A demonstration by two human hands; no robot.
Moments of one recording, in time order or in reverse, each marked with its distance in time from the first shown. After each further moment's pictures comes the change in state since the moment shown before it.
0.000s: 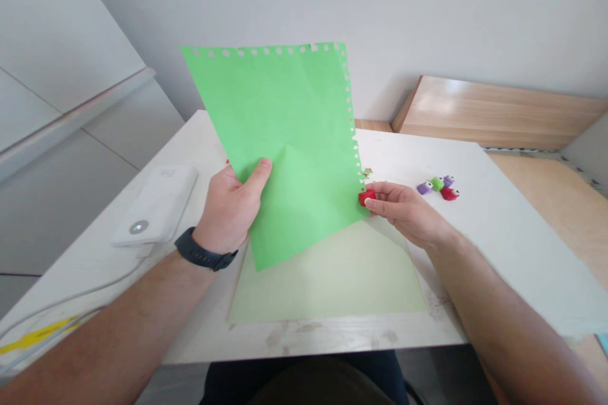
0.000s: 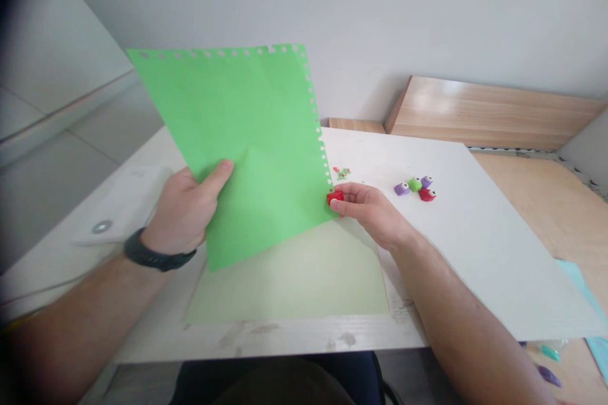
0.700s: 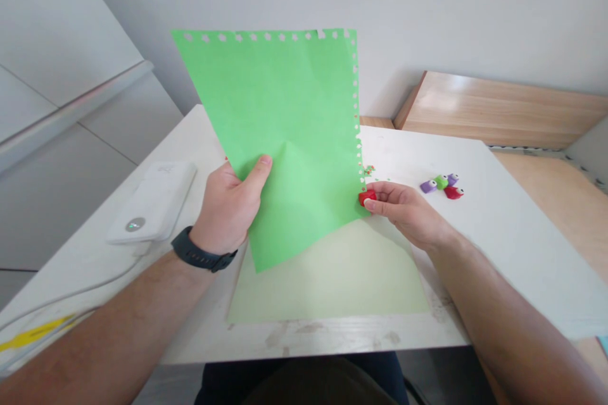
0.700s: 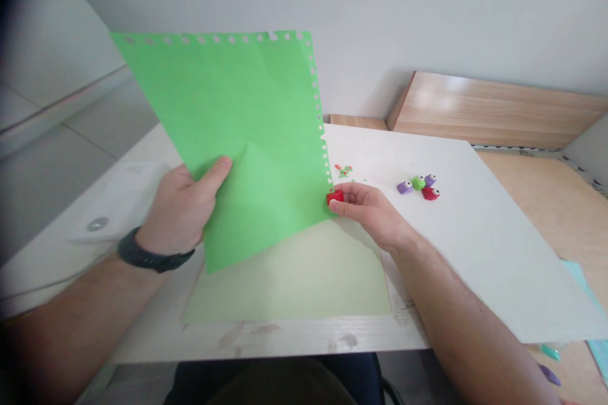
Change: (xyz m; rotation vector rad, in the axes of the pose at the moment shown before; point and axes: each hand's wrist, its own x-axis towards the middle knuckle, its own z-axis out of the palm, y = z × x) left_hand -0.004 0.002 0.001 -0.001 0.003 -0.006; right_hand 0.001 0.010 0.000 -0.051 -0.013 -0.038
